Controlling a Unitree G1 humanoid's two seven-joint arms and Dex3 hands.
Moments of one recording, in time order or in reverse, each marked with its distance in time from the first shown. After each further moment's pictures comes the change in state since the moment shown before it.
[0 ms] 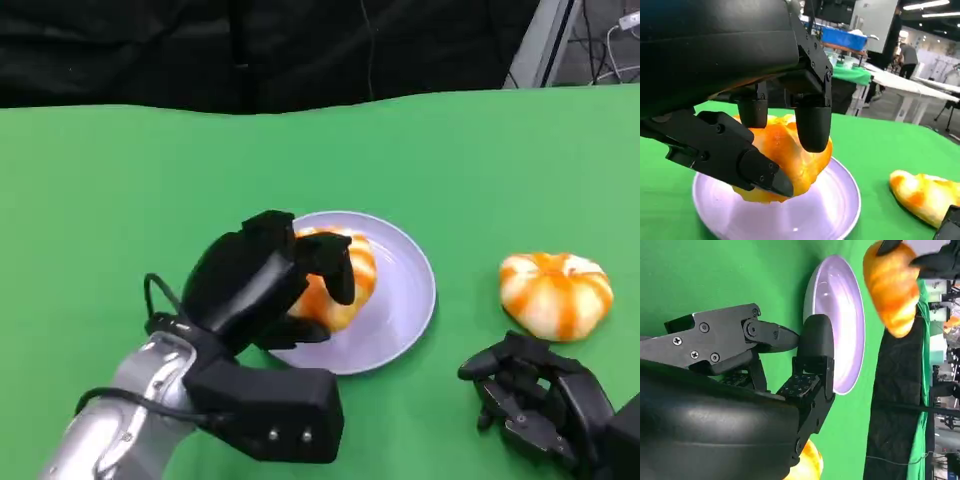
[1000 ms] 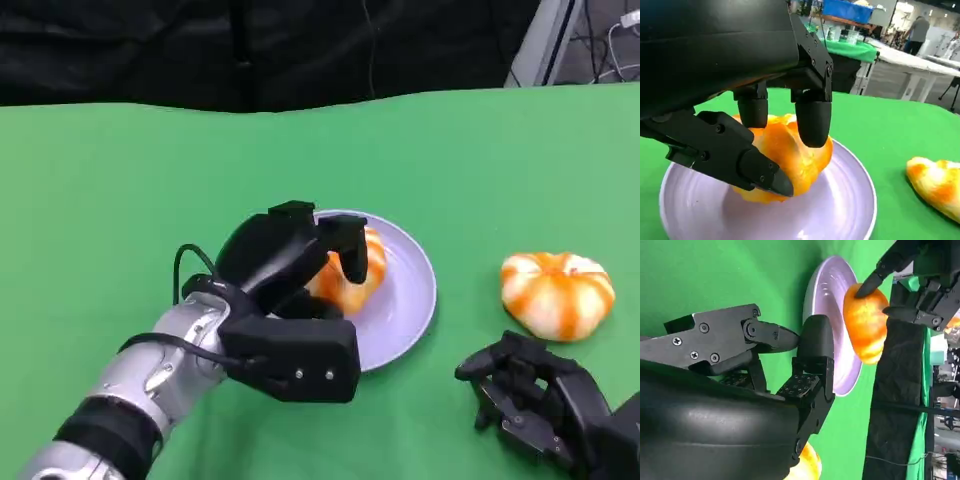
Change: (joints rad) left arm -0.291 -0.090 -0.074 0.550 -0.029 -0.135 0.067; right arm 0.014 0.005 0.010 -0.032 -0.022 0.008 -0.031
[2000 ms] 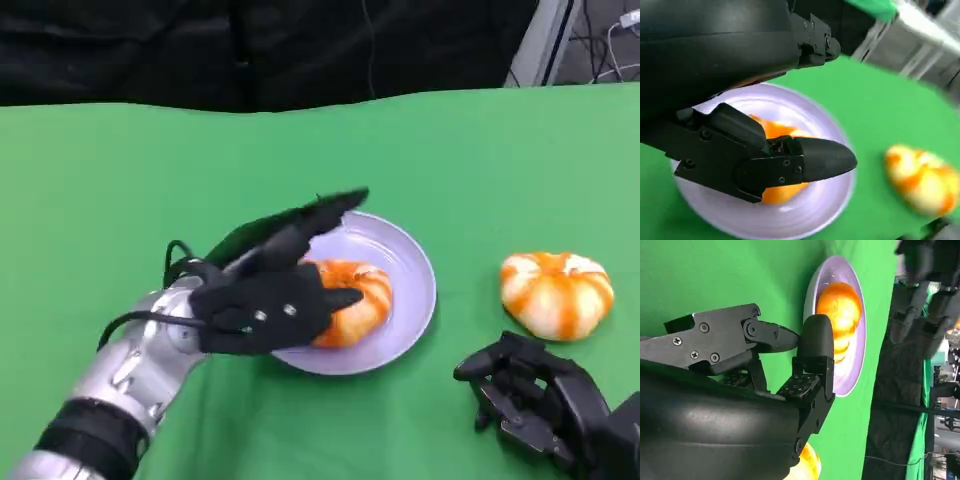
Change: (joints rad) left arm 0.057 0.010 0.132 -0.111 -0.359 0.056 -0.361; right arm 0.001 0.000 -0.001 -0.002 -0.010 -0.001 -0.004
